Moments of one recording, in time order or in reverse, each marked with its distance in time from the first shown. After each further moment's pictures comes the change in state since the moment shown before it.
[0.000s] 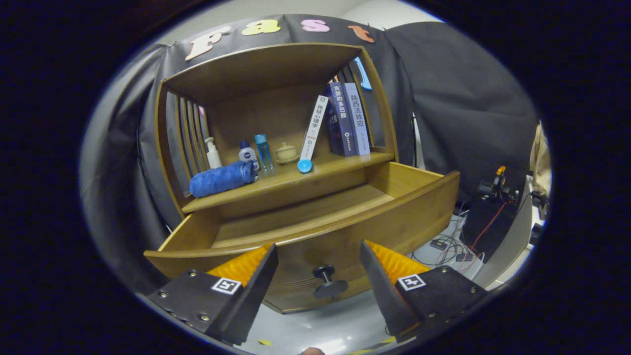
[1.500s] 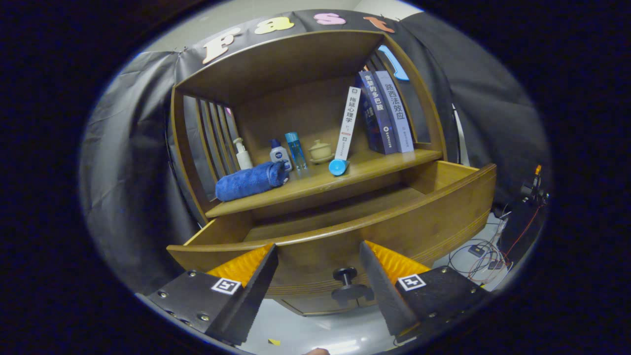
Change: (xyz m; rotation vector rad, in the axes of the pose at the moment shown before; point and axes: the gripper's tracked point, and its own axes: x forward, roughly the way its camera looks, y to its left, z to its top) arm 0.050 0.036 0.016 -0.009 0.032 0.246
